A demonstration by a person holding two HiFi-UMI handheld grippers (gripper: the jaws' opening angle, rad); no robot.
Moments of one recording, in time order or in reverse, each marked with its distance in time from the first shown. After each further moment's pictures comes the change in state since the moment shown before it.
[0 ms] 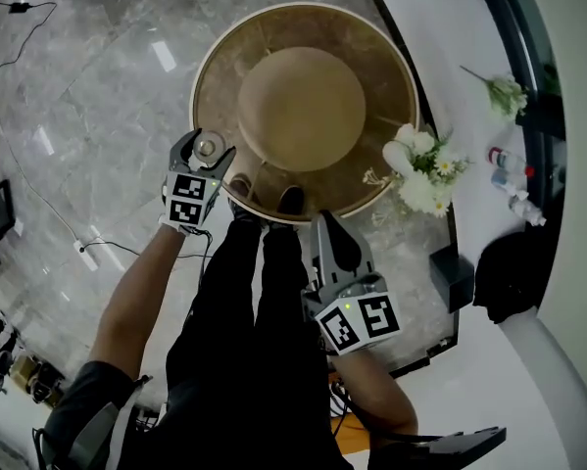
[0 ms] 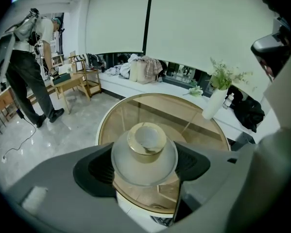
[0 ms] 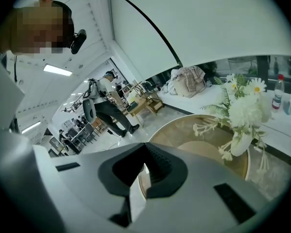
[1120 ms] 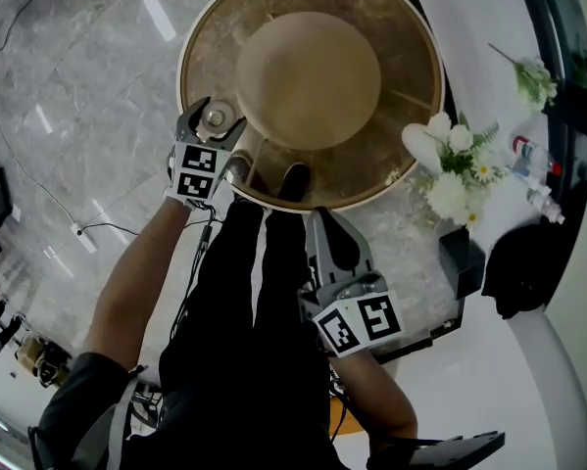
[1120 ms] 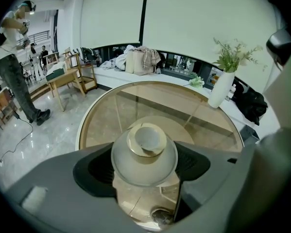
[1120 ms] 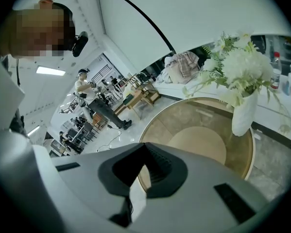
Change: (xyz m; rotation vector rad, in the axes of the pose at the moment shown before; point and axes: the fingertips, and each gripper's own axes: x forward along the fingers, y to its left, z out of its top) left arm 0.076 -0.007 -0.033 0.028 0.044 -0.019; right arm 0.030 -0.030 -0.060 0.078 0.091 -0.008
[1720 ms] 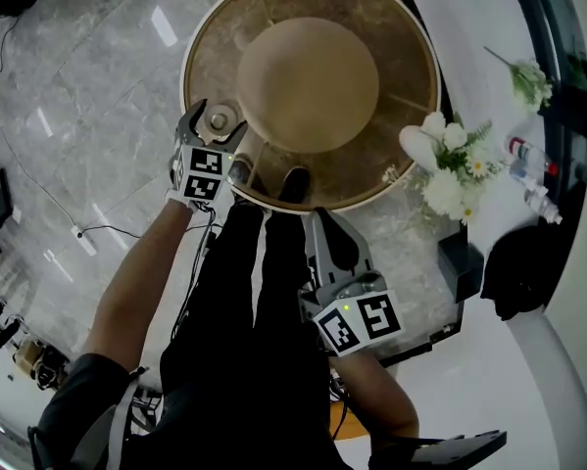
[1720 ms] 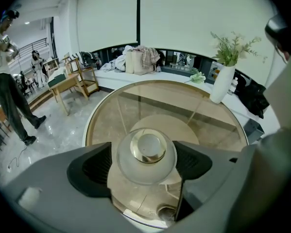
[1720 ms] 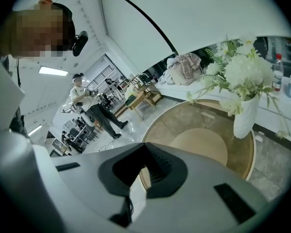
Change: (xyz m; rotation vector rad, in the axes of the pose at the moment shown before) left arm -0.003 0.001 -0.001 0.044 -0.001 0.050; right arm -0.006 0.008 0.005 -0.012 -0.010 0.021
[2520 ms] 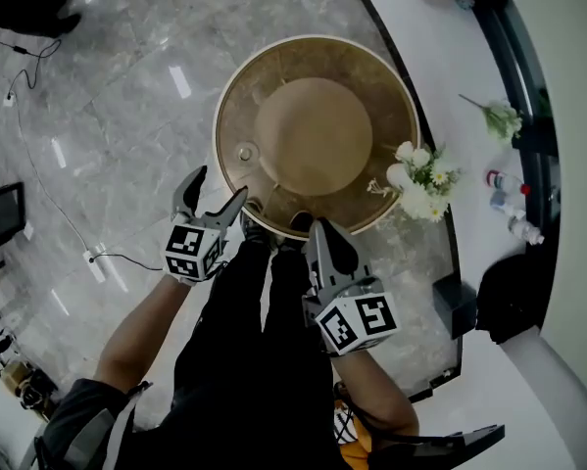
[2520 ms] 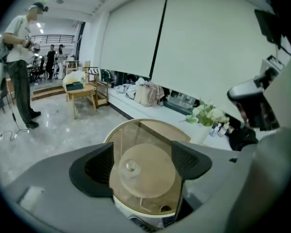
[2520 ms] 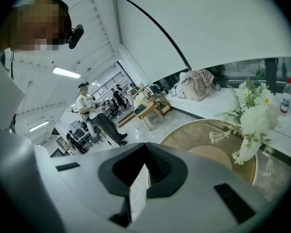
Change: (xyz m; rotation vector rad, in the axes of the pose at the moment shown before) left arm -0.199 -0.013 0.079 -0.231 -0.245 -0.024; right arm -0.040 0.067 0.055 -0.099 -0.103 0.060
